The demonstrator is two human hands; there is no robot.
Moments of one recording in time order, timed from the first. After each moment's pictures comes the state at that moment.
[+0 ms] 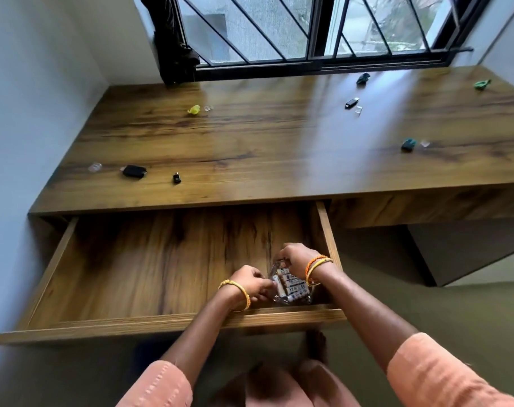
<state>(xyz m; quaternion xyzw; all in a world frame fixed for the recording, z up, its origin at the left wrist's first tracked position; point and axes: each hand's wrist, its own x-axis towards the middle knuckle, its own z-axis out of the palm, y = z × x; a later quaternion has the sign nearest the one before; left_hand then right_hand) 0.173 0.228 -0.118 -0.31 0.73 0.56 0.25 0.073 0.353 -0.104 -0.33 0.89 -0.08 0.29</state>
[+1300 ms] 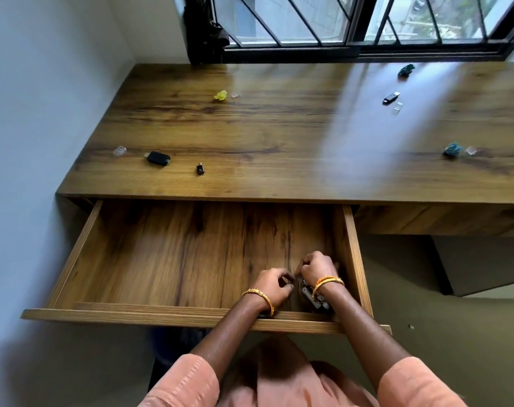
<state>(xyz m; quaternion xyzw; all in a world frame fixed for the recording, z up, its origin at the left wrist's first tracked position) 0.173 0.238 -0.142 -0.22 0.86 0.43 0.17 0.084 0.339 -0.139 -0.06 0.92 -0.25 0.29</state>
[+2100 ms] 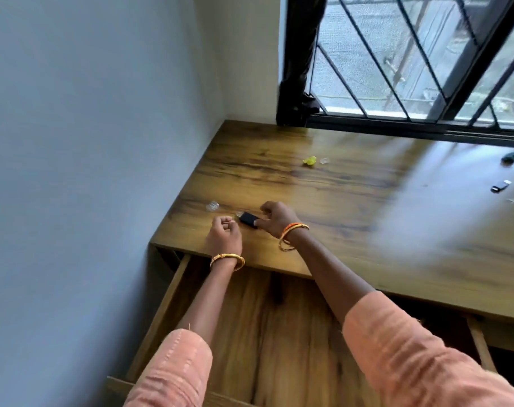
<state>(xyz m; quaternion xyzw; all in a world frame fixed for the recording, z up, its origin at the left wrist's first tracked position) 0.136 -0.067 -0.050 -0.52 0.67 0.45 -0.29 0.031 0.002 -0.016 -0.35 0.87 -0.29 0.20</state>
